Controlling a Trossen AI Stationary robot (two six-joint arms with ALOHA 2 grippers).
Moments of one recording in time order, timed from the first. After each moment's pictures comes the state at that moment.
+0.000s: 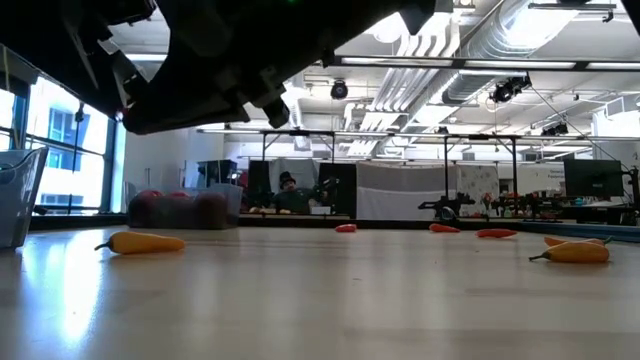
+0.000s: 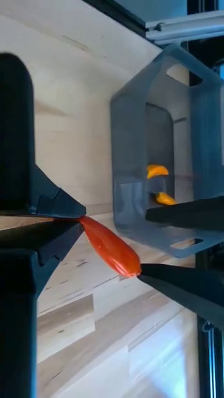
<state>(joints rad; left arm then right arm) -0.47 1.11 0.63 -0.34 -0.12 -0.45 0.35 2.22 1.59 0.09 0.36 0.21</state>
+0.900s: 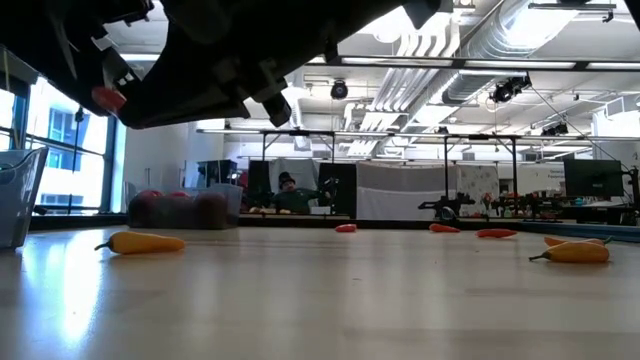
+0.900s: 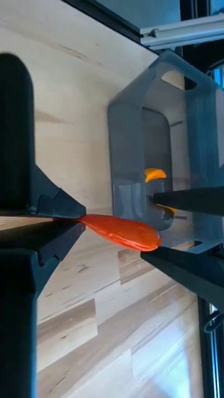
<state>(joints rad) -0.46 1.11 0.63 -0.34 -0.02 -0.46 0.36 2.22 1.59 0.09 0.37 0.25</state>
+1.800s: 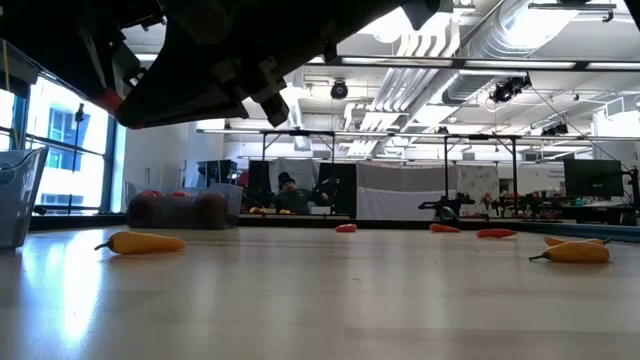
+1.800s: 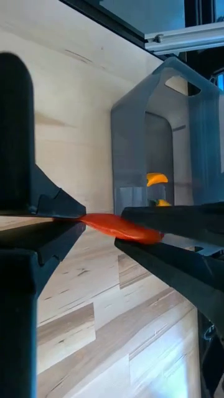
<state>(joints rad) -0.42 1.18 0.63 -0.23 0.04 -0.40 0.36 2.22 1.59 0.09 0.35 0.23</state>
